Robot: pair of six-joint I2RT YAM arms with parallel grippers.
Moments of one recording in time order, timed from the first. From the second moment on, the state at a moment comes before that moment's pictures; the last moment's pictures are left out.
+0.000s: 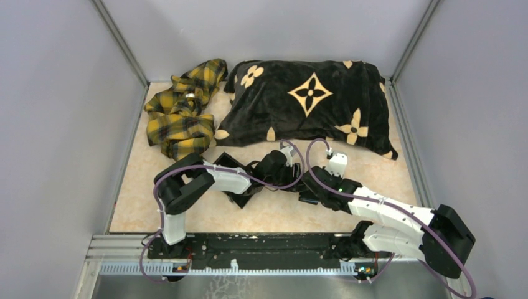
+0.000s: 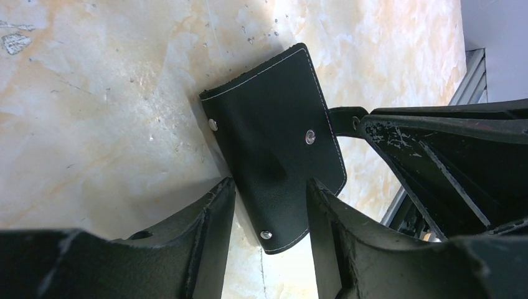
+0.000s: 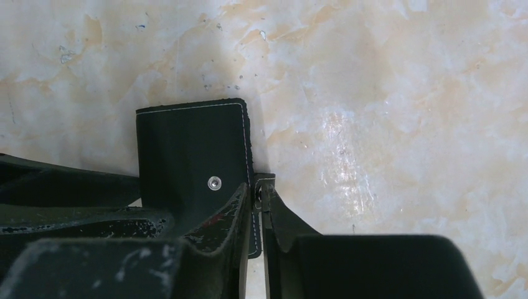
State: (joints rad) left arm -1.01 1.92 0.93 0.41 0.17 -0.75; right arm 0.86 1.03 0.51 -0.57 0.69 0.94
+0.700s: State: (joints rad) left arm -1.01 1.93 0.92 0.46 0.18 -0.76; right arm 0.85 1.12 0.52 -0.49 0.65 0.86
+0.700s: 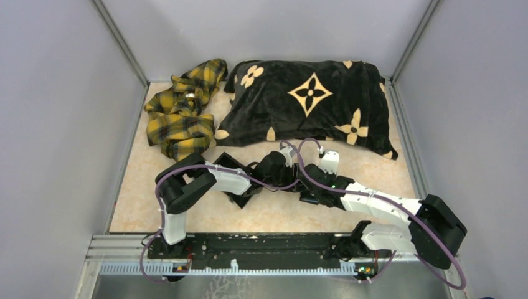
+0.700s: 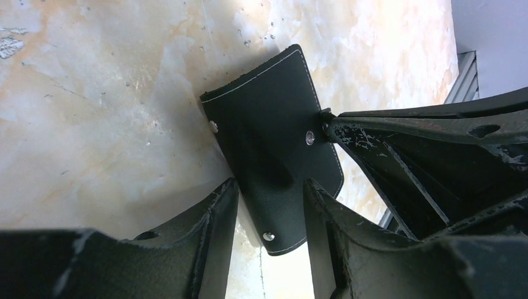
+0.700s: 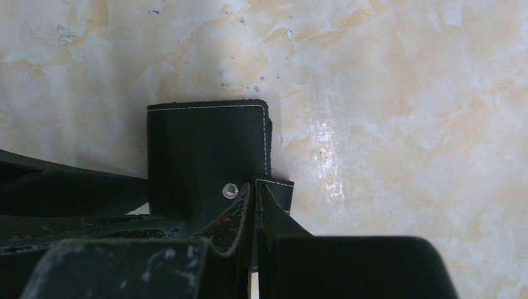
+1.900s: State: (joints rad) left arm -1.01 1.95 0.91 0.52 0.19 -0.77; right arm 0.85 1.19 0.56 -0.44 0.63 0.79
